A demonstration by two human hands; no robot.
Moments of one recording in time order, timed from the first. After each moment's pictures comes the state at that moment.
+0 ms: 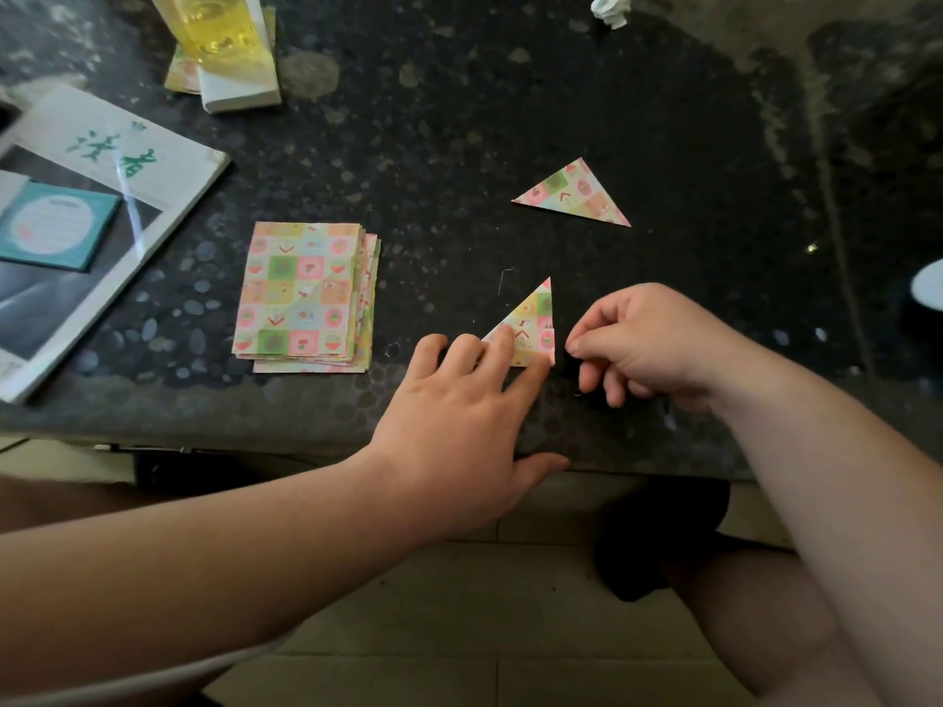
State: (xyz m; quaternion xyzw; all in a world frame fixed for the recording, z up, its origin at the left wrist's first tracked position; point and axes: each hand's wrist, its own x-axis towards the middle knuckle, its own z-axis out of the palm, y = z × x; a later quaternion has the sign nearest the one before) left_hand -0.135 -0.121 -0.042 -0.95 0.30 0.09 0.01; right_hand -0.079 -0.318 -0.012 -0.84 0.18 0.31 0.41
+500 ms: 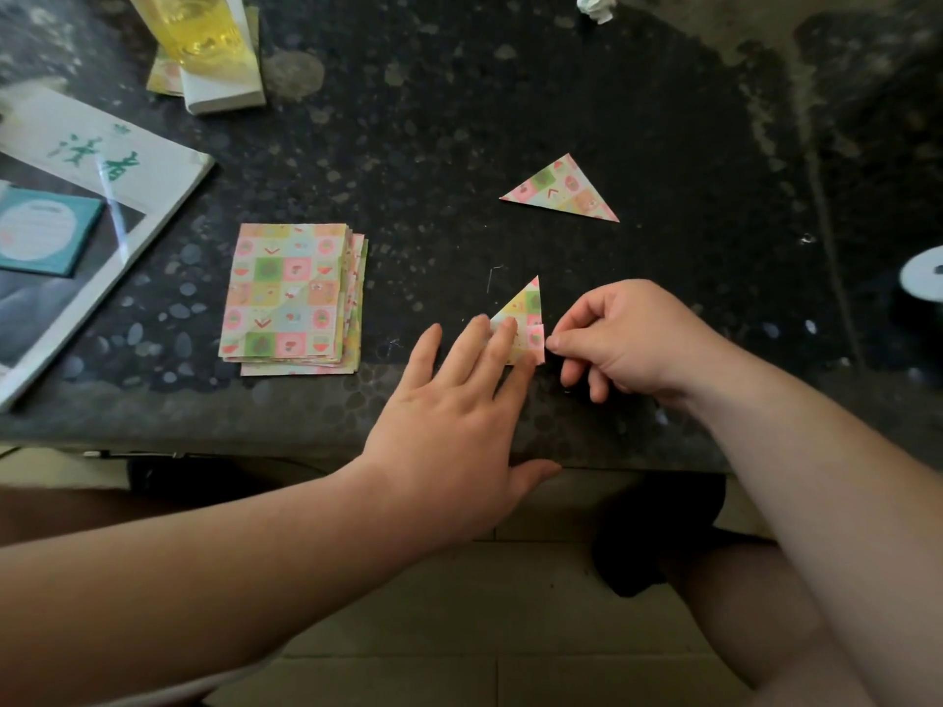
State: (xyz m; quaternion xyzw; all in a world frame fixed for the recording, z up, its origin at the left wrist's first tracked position) left_hand -0.142 -0.123 -0.042 -0.95 0.30 0.12 0.01; right_hand -0.083 -0.313 -0.014 -0.86 0.16 0.28 0.39
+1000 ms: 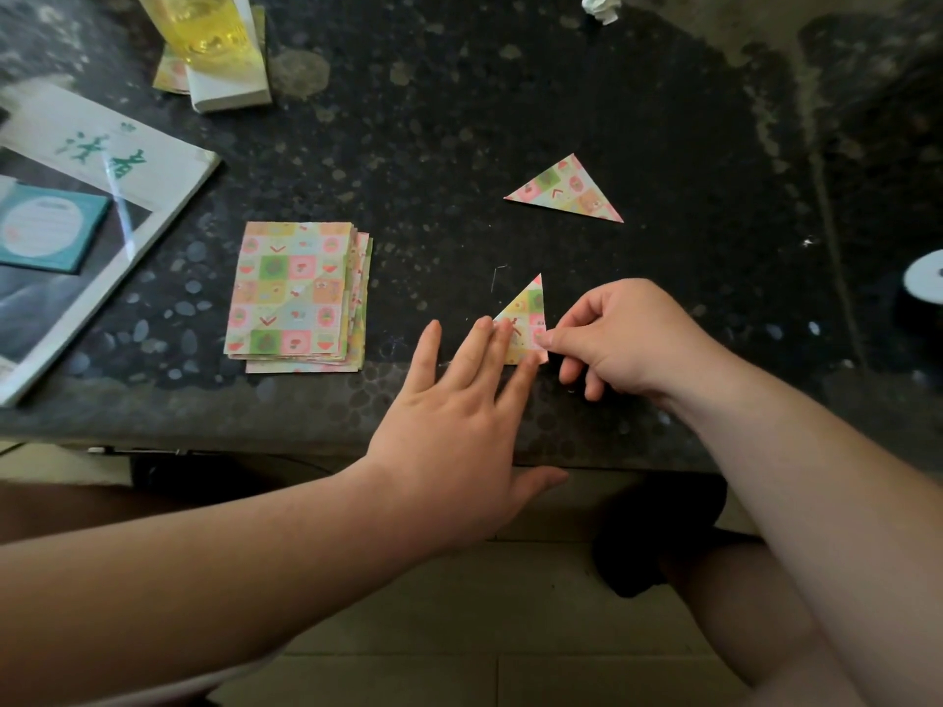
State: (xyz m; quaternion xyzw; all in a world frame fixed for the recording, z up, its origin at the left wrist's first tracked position) left_hand -0.144 -0.125 -0.038 -0.94 0.30 0.15 0.02; right_hand -0.082 -0.303 -0.021 -0.87 0.18 0.25 0.38
